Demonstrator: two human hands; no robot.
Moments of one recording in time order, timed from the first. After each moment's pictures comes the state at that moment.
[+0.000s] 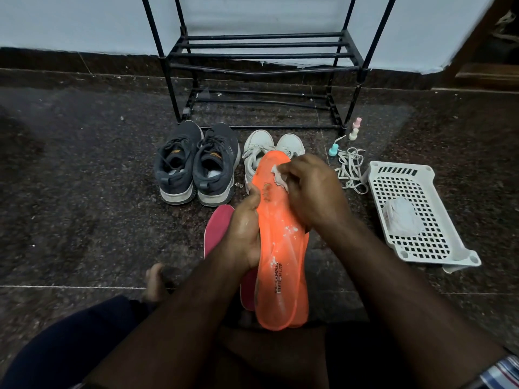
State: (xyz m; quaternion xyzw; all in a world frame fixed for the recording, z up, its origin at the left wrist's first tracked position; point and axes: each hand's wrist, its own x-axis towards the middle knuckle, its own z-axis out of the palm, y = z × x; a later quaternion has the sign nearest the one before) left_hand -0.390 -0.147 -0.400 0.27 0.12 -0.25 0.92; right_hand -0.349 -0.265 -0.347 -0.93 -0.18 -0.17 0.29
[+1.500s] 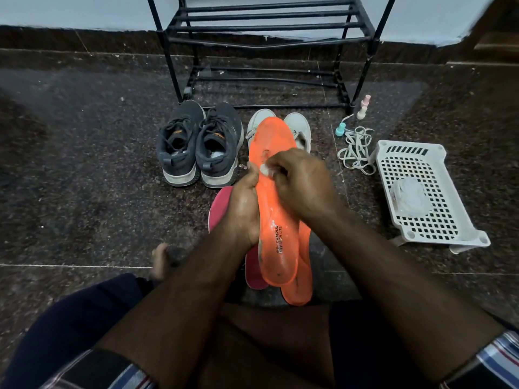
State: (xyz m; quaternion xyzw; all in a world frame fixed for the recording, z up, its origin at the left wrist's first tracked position) left_hand -0.387 -0.140 -0.403 0.27 0.15 -0.20 0.93; right_hand -0.366 -0.246 -0.361 -0.92 -0.20 -0.14 0.30
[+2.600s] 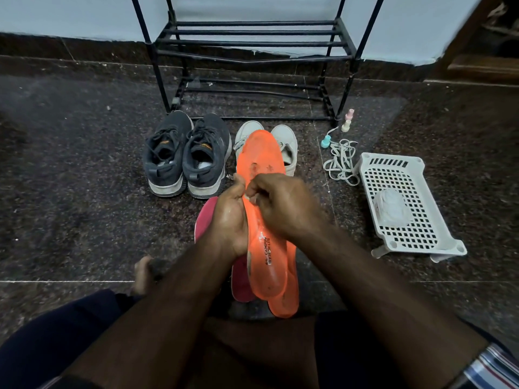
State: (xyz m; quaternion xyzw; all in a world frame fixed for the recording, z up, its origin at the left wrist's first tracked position) left_hand -0.386 -0.138 -0.400 0.26 0.18 -0.20 0.92; right_hand -0.378 -0.247 -0.360 -0.92 -0.23 -0.05 0.31
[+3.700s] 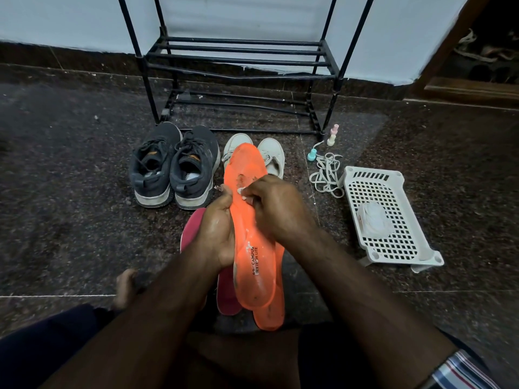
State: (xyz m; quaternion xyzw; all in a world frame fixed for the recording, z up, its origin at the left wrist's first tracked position) left_hand -0.385 -0.140 -0.397 0.26 0.18 -0.20 0.93; right_hand -0.365 -0.255 -0.354 -0.94 -0.21 -0.07 0.27
